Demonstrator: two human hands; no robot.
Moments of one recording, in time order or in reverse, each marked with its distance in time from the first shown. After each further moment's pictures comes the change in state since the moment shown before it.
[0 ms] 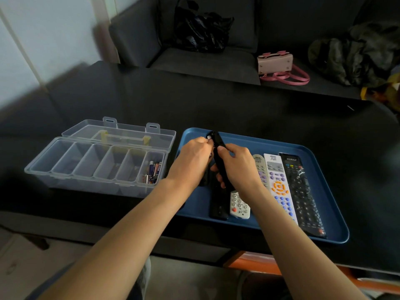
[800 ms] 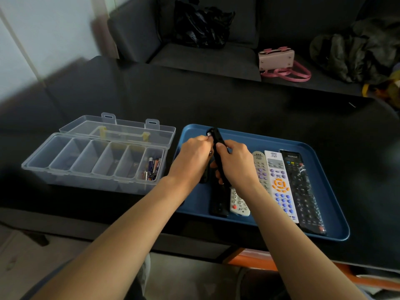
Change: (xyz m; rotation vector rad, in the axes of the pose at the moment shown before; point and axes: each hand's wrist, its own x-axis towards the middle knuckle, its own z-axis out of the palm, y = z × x) left_hand 0.000 -0.002 0.005 -0.044 0.003 -0.013; right_hand 0.001 0.000 0.005 -0.074 0.050 -0.029
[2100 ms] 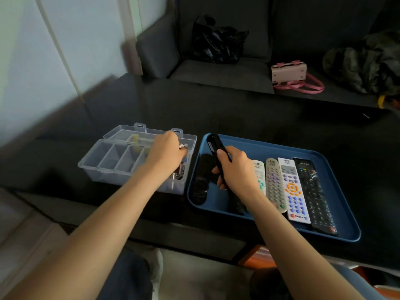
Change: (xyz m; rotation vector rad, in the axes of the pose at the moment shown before) left_hand -0.022 -0.030 -0.091 0.062 -0.103 -0.554; right_hand -0.033 -0.030 0.020 -0.074 -0.095 -0.042
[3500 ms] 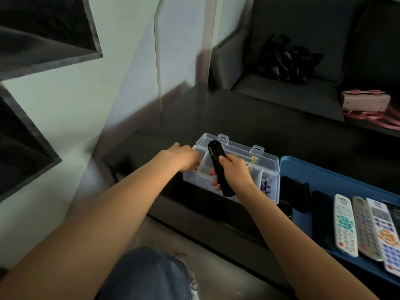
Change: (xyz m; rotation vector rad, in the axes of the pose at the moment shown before) left_hand 0.024 -0.178 -0.094 0.635 -0.501 0.101; right_hand 0.000 -0.099 0.173 0.187 -0.281 0.063
